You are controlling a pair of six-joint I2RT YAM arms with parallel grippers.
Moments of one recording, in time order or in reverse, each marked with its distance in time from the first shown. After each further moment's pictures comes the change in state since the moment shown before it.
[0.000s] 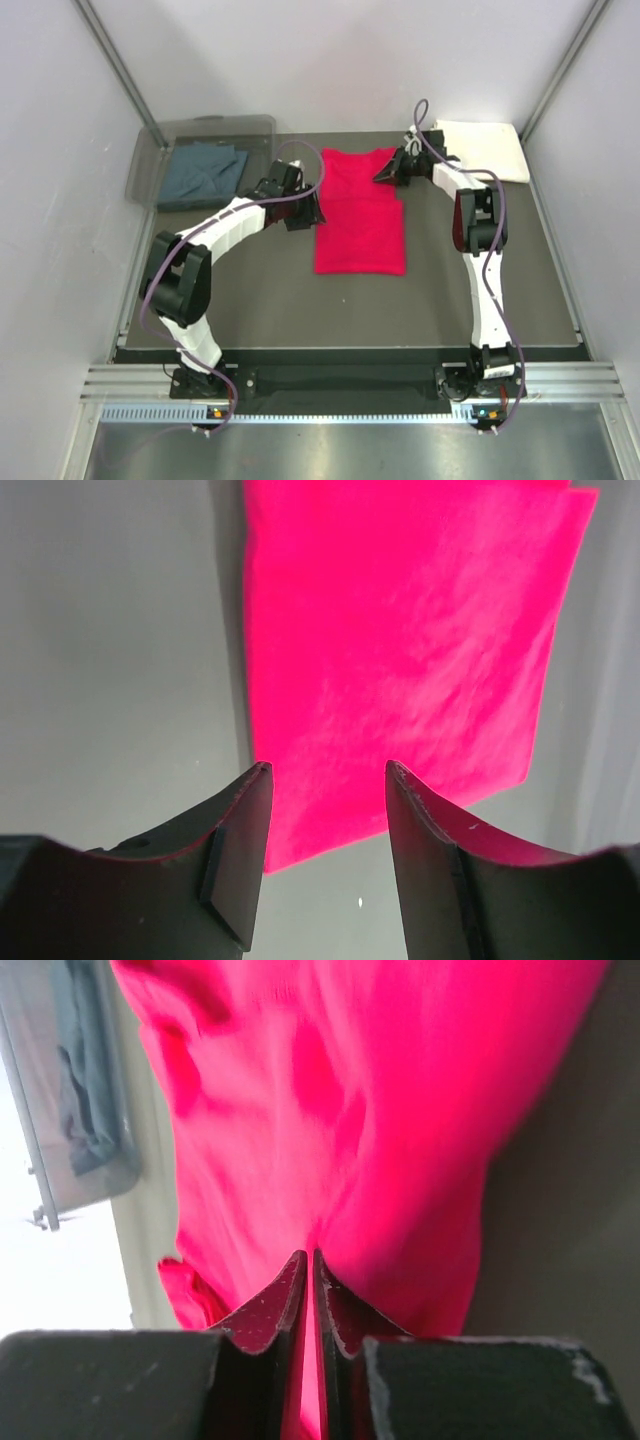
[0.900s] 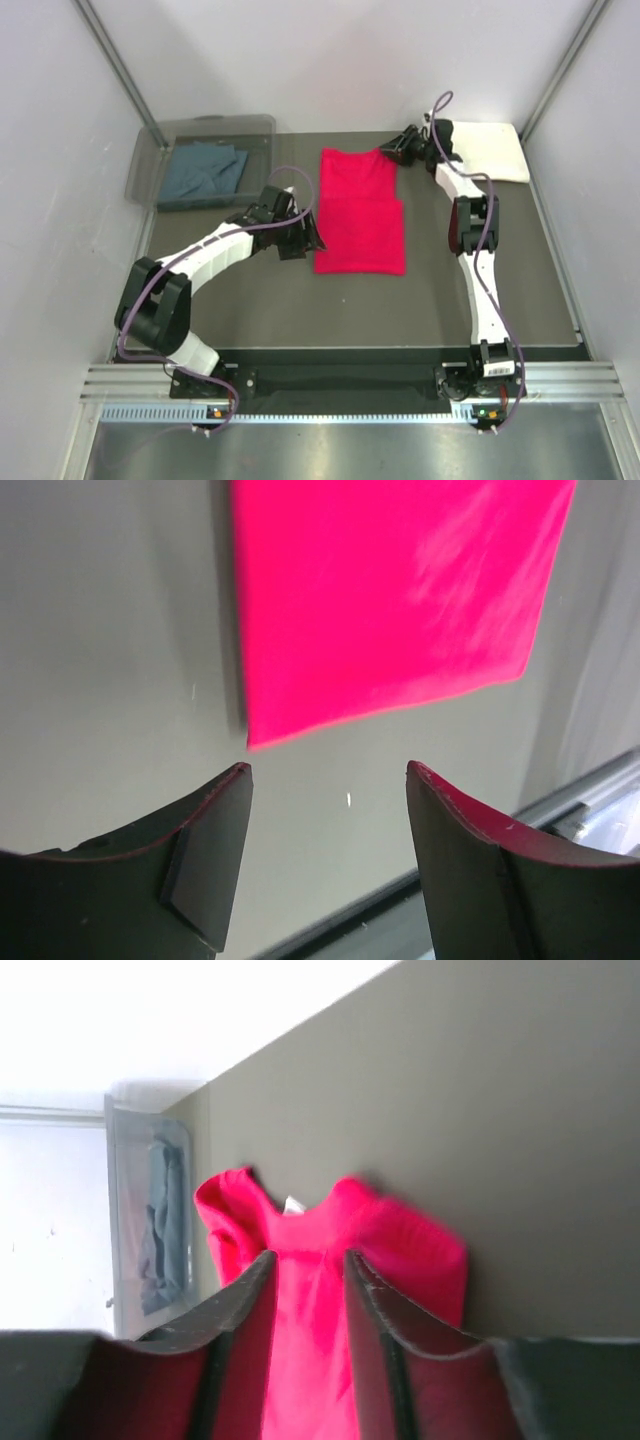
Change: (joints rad) left arm -0.034 -0.196 -0.252 -0.006 0.089 -0.083; right arm -0.051 0.304 0.441 0.262 0.066 0.317
